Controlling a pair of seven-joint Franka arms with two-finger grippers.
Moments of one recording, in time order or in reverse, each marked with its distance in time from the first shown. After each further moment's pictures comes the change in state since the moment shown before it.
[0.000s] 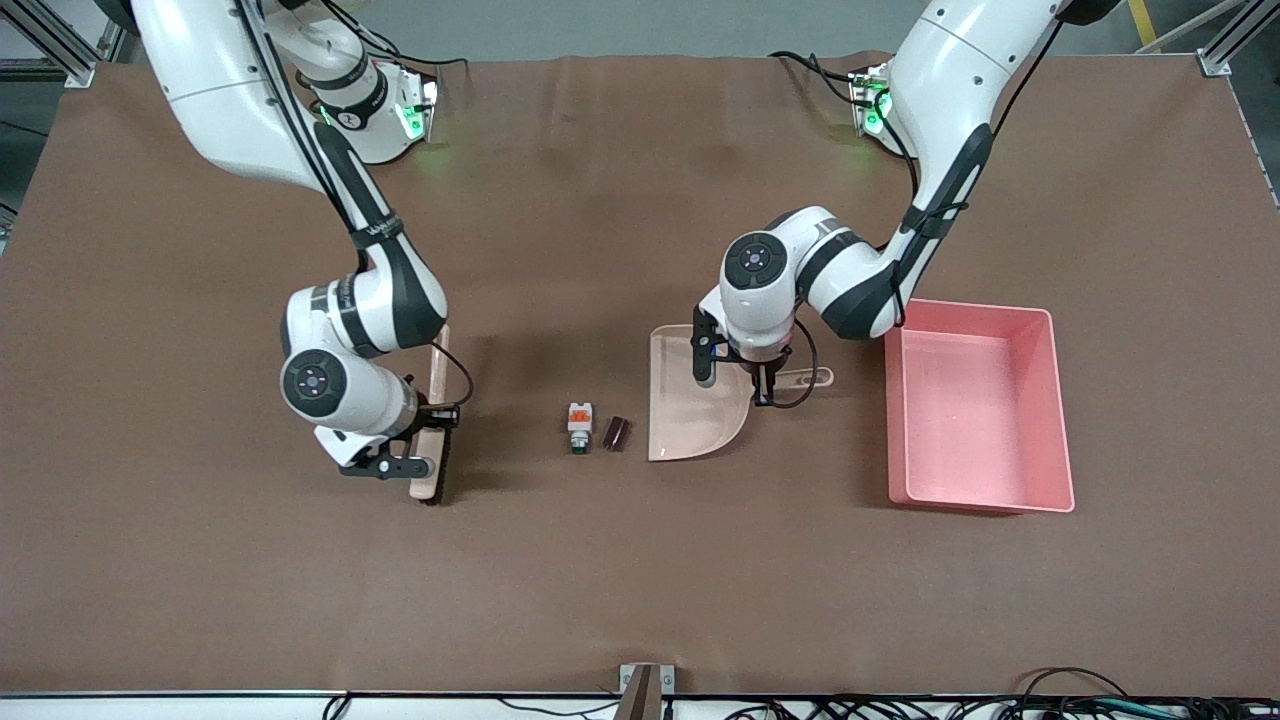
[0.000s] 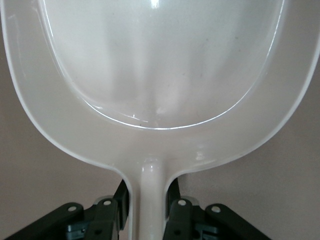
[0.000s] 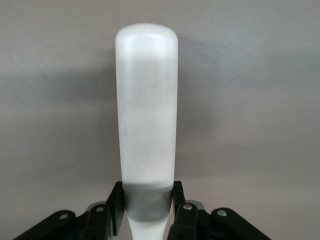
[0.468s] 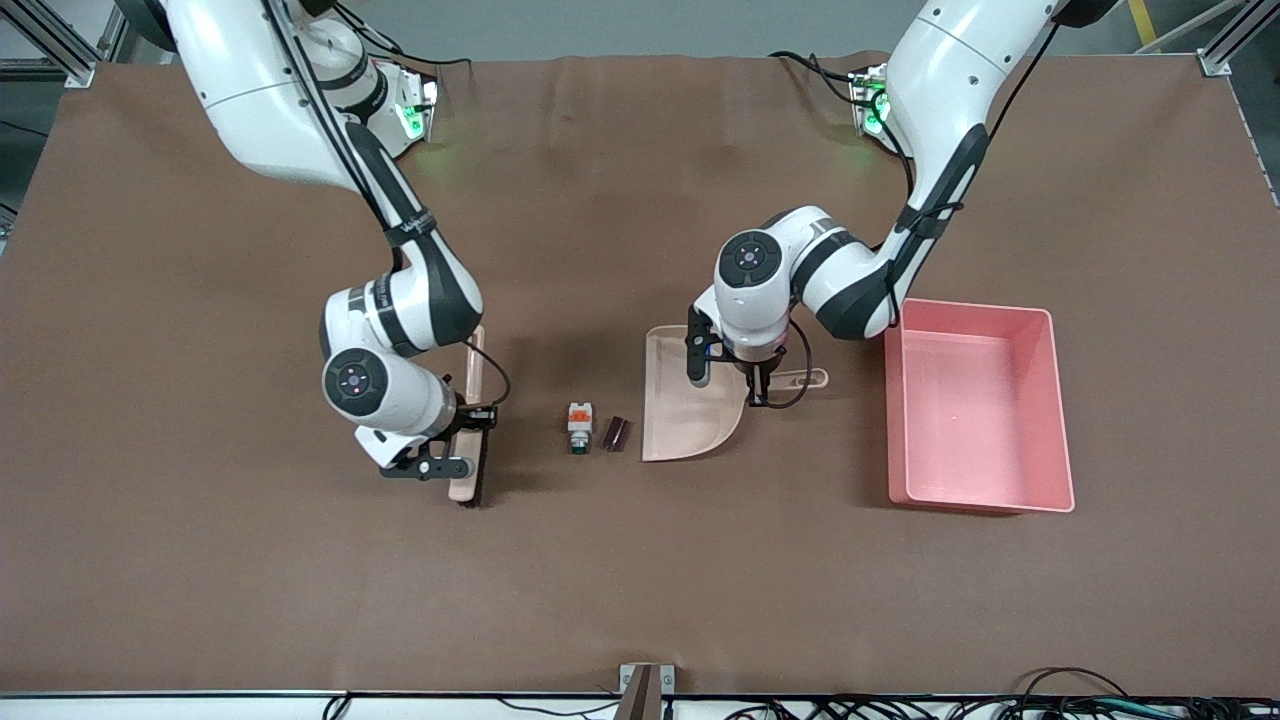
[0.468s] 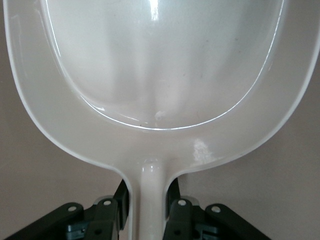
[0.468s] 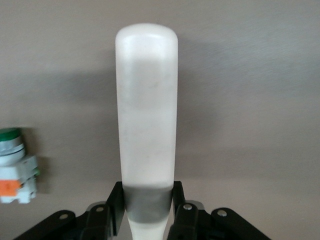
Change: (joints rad) left arm -0.008 0.019 0.000 0.035 0.000 0.000 0.000; right arm 0.083 0.026 0.001 0.055 0.054 -0.003 0.017
